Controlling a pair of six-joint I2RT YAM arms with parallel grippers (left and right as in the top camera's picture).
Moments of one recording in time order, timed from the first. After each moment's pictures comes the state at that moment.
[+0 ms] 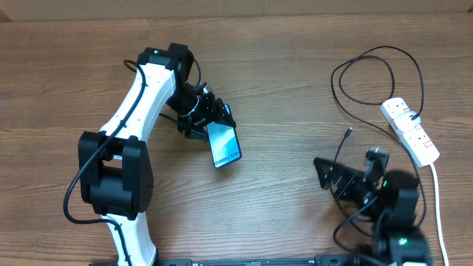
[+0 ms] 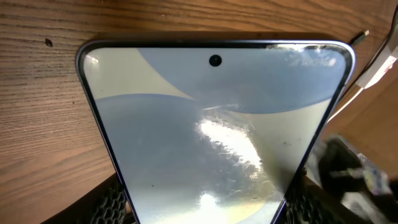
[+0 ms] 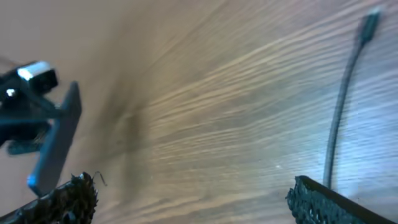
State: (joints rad) left arm -0.21 2.04 1.68 -1.36 0.62 -0.38; right arm -0.07 0.55 0.36 -0.48 -0.48 0.51
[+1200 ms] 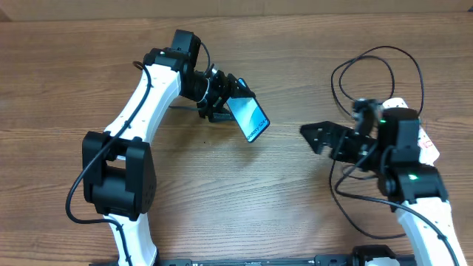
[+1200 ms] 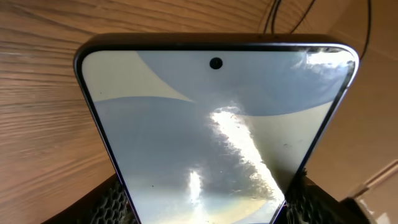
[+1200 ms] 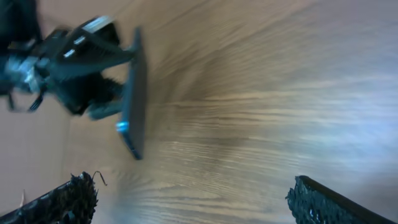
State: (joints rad) left arm -0.24 2.04 1.68 -1.01 0.88 -0.76; right arm 0.06 1.03 0.82 -0.57 -0.59 0.44
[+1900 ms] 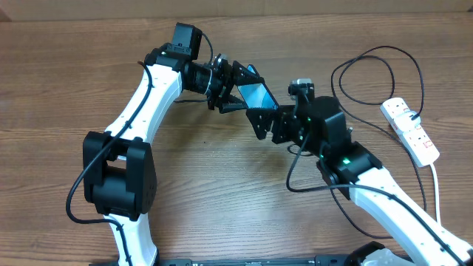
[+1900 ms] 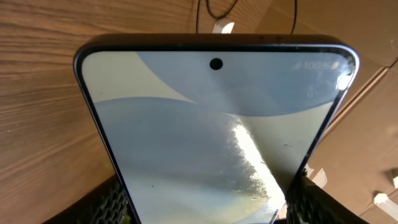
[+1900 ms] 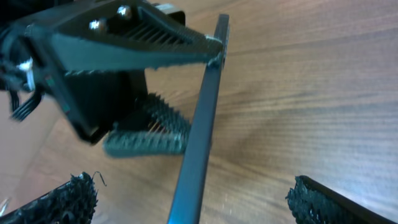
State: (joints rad) left arm -0.25 2.04 1.68 -0.84 1.09 -0.89; right arm 0.47 1.30 0.82 -0.02 -0.23 0.51
